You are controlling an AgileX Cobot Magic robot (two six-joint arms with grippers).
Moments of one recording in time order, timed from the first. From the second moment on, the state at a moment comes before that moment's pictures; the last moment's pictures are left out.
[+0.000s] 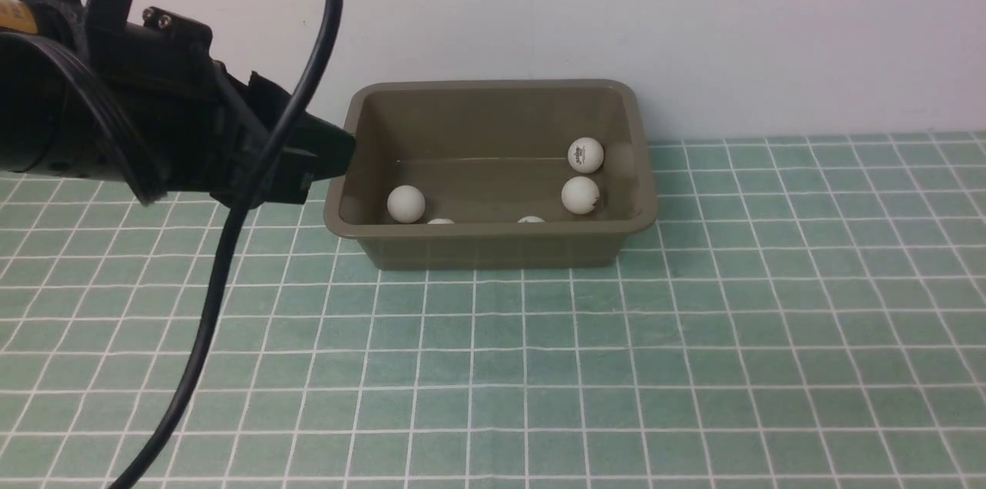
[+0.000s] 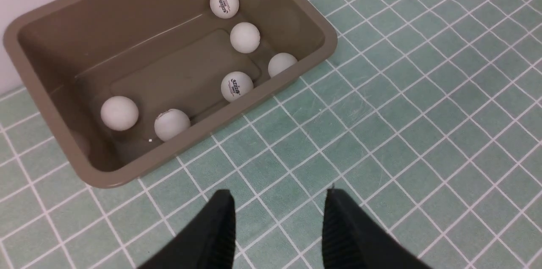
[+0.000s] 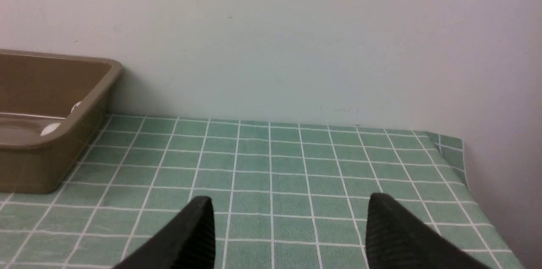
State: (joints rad) right arm -0.19 0.13 -0.18 0.41 0.36 -0.52; left arm -0.31 1.15 -1.17 -0.45 0.84 0.43
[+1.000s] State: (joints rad) right arm -0.19 0.13 -0.17 0.41 0.57 -0.52; left arm -0.31 1.15 -1.17 -0.64 0.78 0.44
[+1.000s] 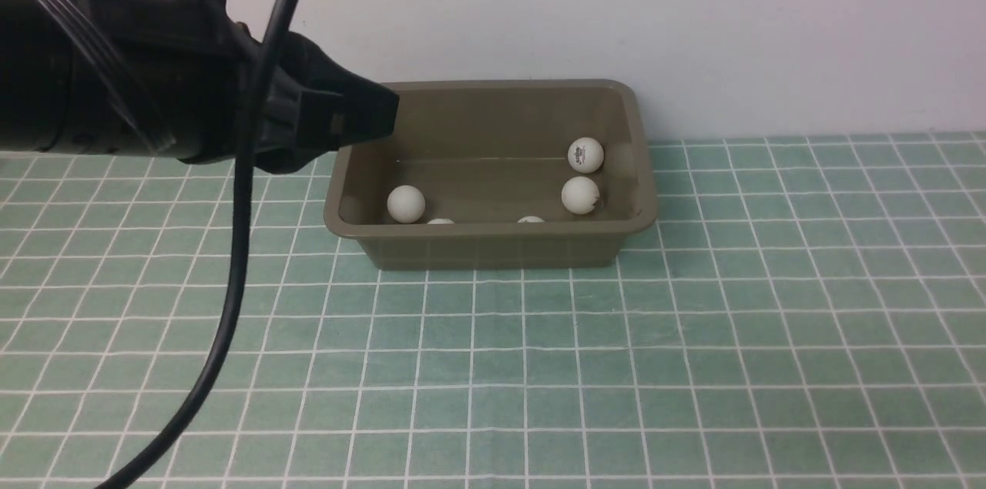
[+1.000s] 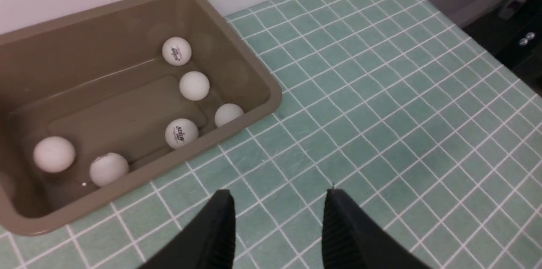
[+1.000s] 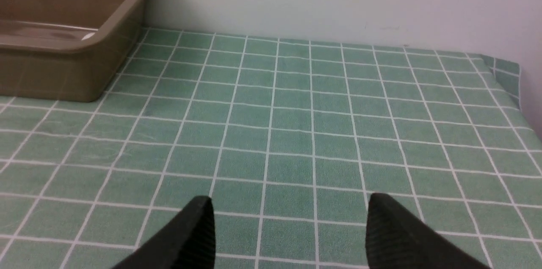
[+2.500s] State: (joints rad) right arm -0.19 0.13 -0.17 0.41 0.63 -0.52; left arm 0.15 0.13 -0.04 -0.67 0.22 0.71
